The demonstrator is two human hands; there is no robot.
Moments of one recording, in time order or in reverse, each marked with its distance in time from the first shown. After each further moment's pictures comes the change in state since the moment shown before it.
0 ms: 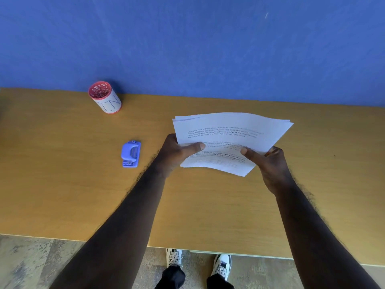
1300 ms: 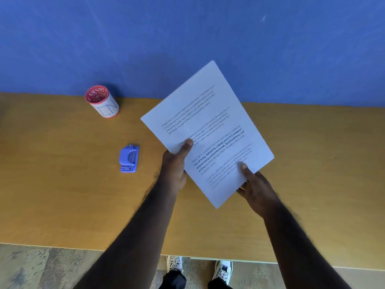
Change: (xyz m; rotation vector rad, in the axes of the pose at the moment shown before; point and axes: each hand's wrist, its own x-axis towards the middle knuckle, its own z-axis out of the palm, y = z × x) left_hand 0.000 -0.022 0.028 -0.609 0.286 -0.144; right_hand -0.016 0.065 -0.006 0.223 0.024 0.396
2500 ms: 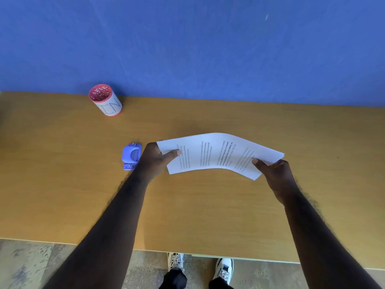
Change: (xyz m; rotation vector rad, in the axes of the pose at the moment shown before) left_hand 0.015 0.038 -0.065 0.860 -0.136 0.222; right_hand 0.006 -0.037 -0.027 -0.449 0.239 -0.274
